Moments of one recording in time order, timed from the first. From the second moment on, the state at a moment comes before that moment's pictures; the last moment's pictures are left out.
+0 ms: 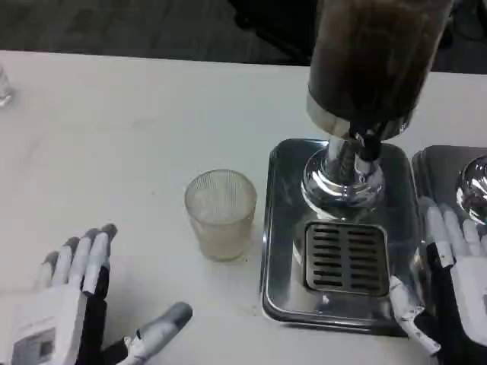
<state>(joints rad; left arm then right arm) 0.50 0.34 -0.14 -0.11 0.84 -0.08 0.45 0.37 -0.30 0.24 -0.08 -0.88 0.06 -0.50</state>
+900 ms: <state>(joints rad) 0.33 0.36 -0.05 -0.02 0.70 -0.16 0.46 0.39 -0.27 0.25 -0.11 -0.91 0.09 -0.49</state>
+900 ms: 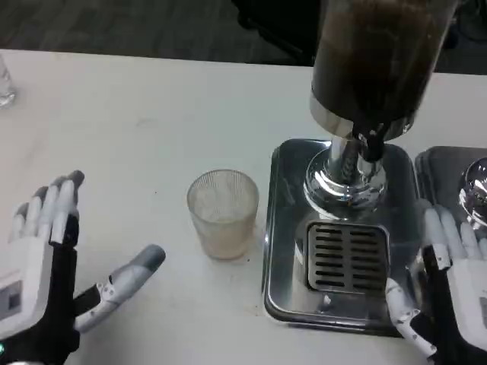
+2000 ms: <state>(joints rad) -0.33 0.33 -0.26 1.03 0.59 -0.67 0.49 0.39 -0.21 0.28 -0.13 -0.92 0.12 -0.47</state>
